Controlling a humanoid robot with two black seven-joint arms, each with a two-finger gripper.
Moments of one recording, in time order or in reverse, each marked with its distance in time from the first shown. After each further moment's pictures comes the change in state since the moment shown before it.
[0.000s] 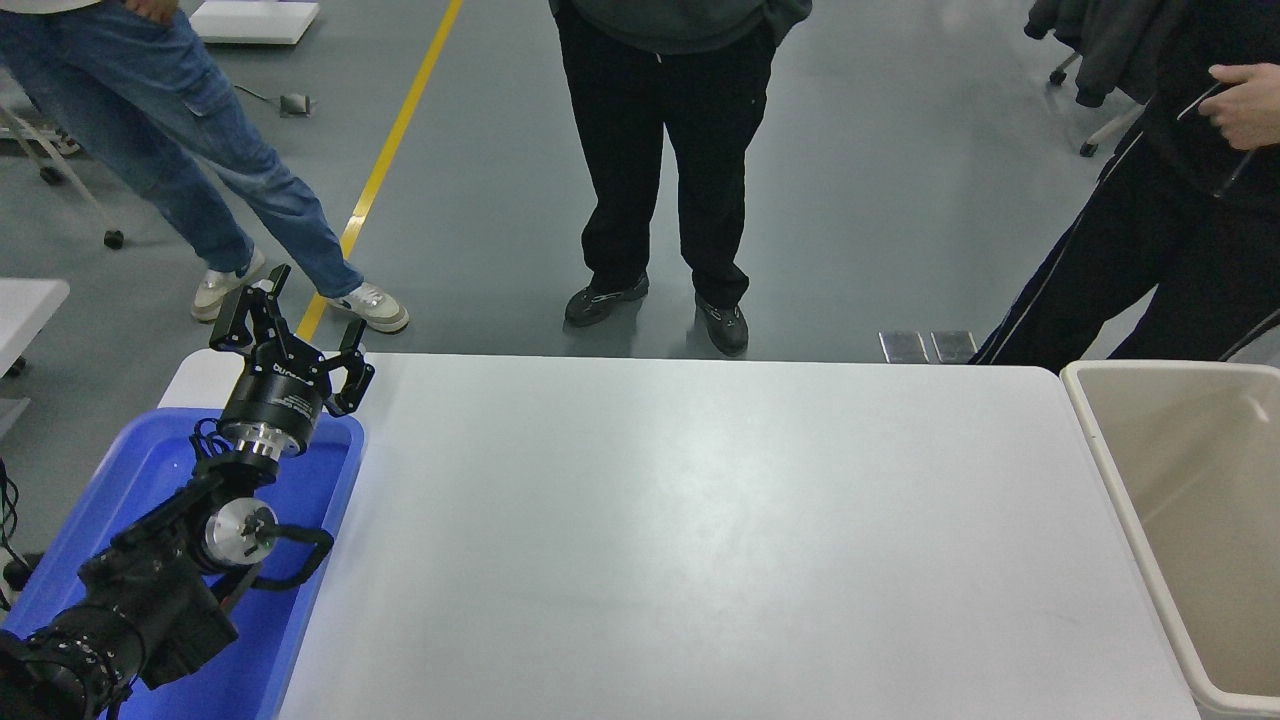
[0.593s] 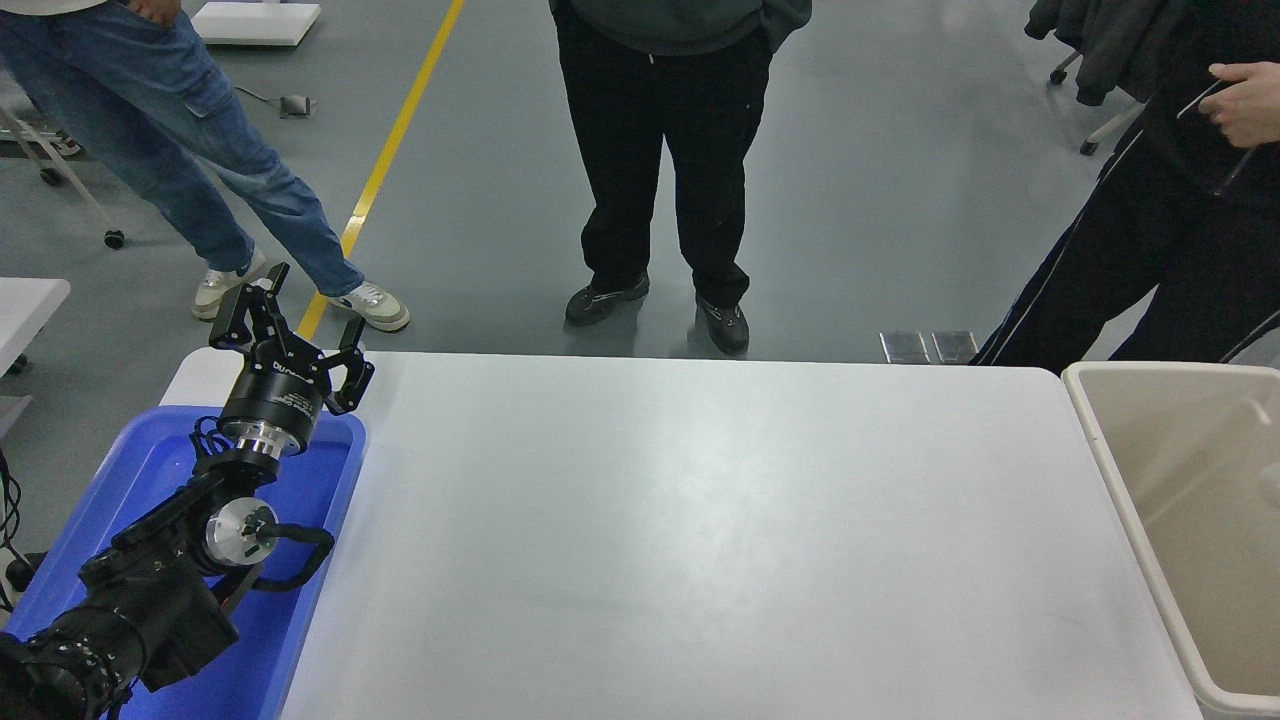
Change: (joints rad) left arm 0.000 0.000 0.000 0.000 0.000 0.000 0.000; right arm -0.185 0.177 0.038 -0.031 0.000 -0.154 -0.029
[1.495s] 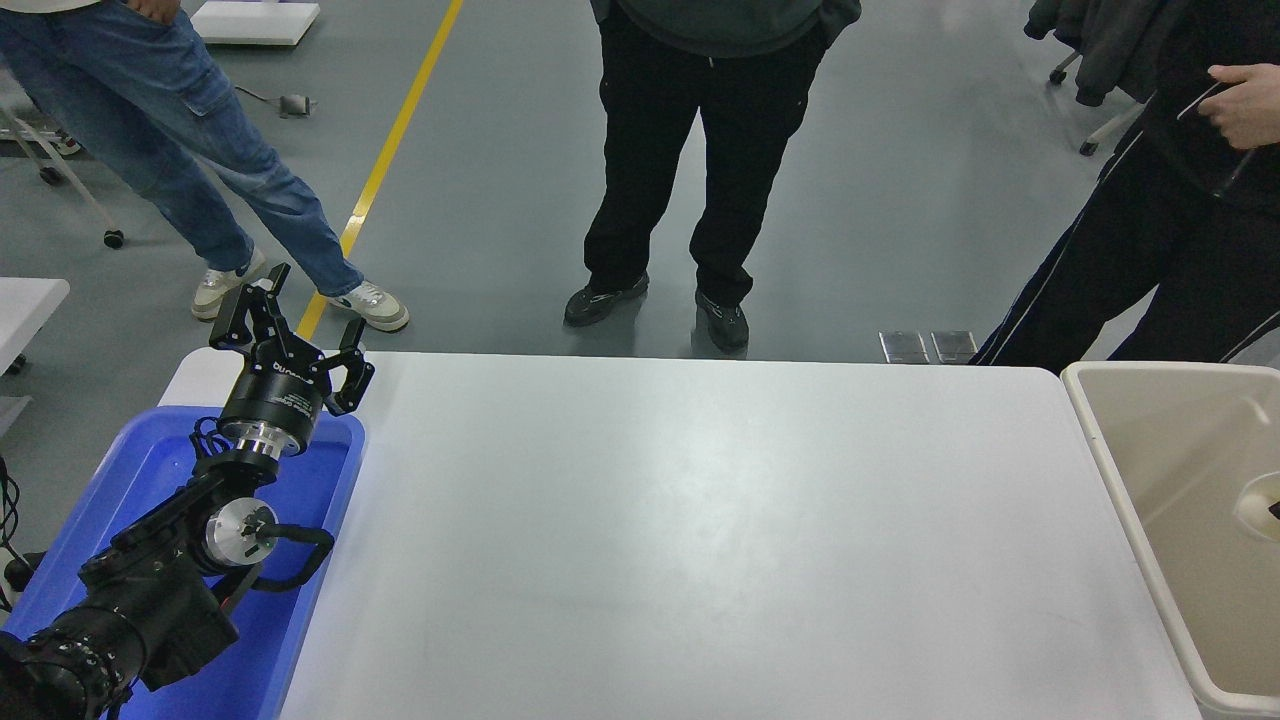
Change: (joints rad) left arm 0.000 0.000 0.000 0.000 0.000 0.000 0.000; right arm -0.025 0.039 0.067 -0.001 0.003 -0.084 -0.002
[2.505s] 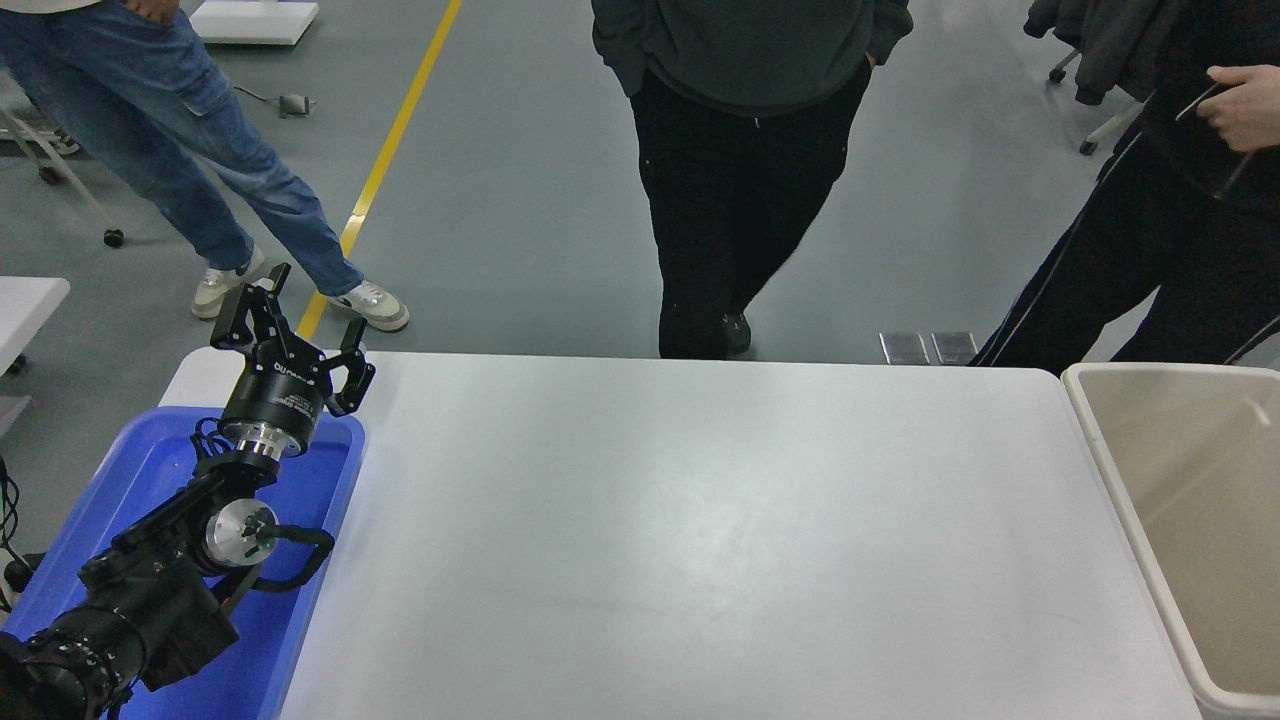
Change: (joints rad) left arm 0.000 0.000 0.000 0.000 0.000 0.000 0.000; right arm 0.351 -0.170 0.769 0.328 0.002 -0.021 0.007
